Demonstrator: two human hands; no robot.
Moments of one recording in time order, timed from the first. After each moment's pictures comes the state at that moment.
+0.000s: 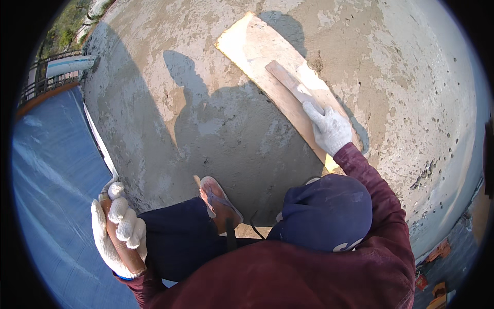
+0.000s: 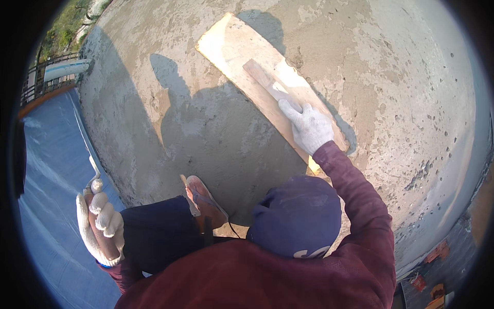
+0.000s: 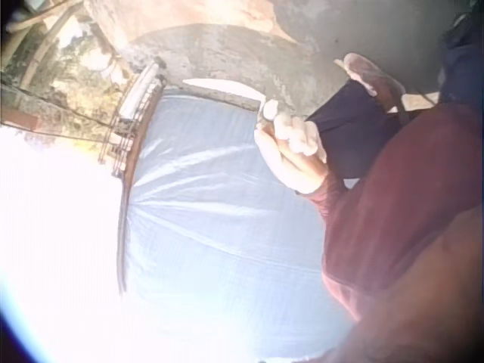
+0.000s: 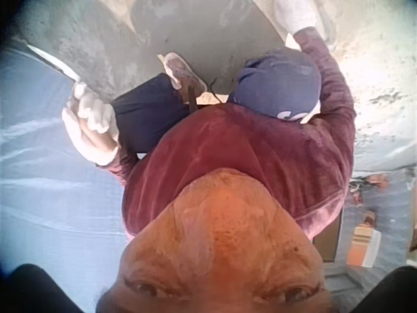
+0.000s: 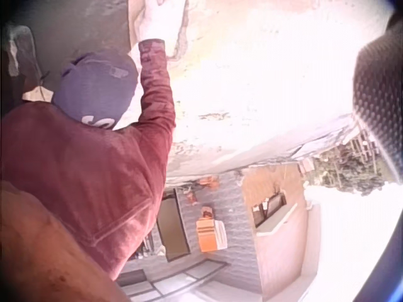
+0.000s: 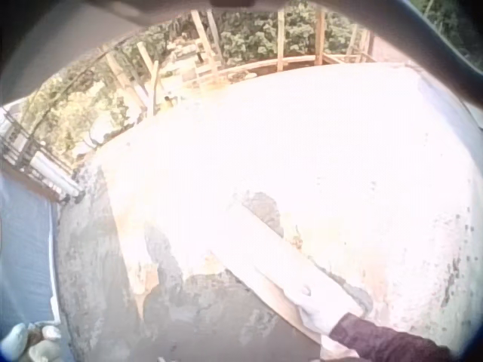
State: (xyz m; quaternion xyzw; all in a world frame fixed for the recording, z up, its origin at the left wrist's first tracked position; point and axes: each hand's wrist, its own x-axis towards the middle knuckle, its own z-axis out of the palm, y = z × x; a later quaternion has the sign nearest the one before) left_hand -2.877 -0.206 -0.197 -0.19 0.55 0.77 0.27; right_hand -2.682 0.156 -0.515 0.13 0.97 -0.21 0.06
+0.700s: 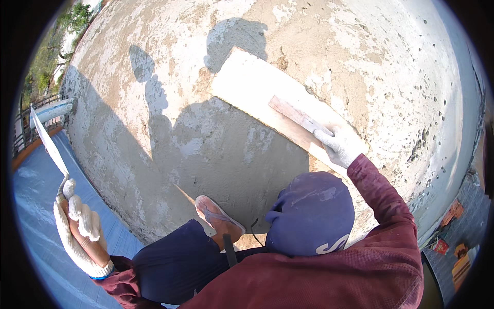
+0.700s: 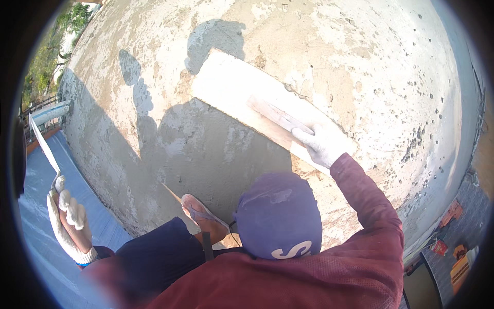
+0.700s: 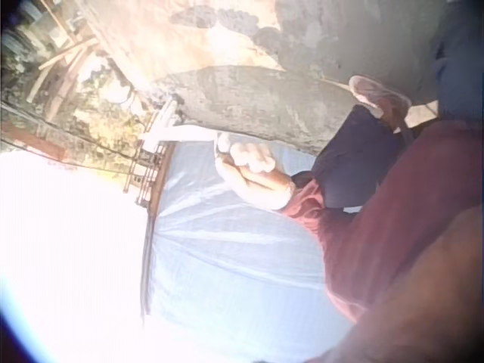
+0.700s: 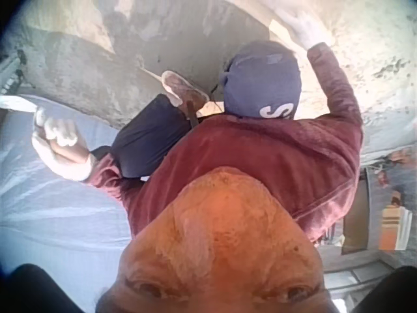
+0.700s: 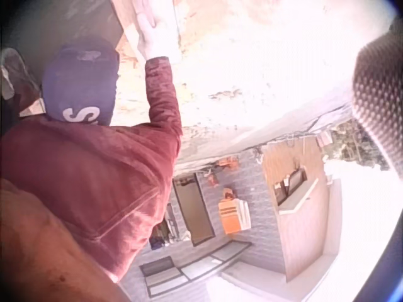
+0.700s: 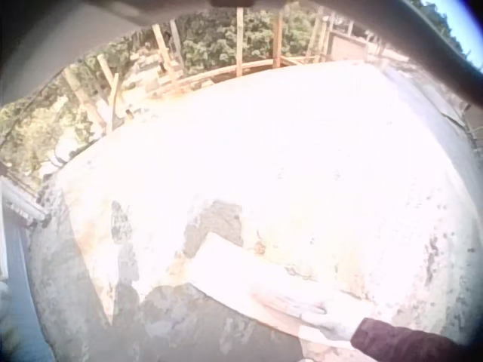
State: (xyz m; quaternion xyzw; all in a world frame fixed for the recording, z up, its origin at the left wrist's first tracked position) left_hand -2.976 -0.197 -0.211 0.00 0.67 0.70 0.24; right_hand -2.579 0.183 -0.489 0.25 0.90 -0.33 0.16
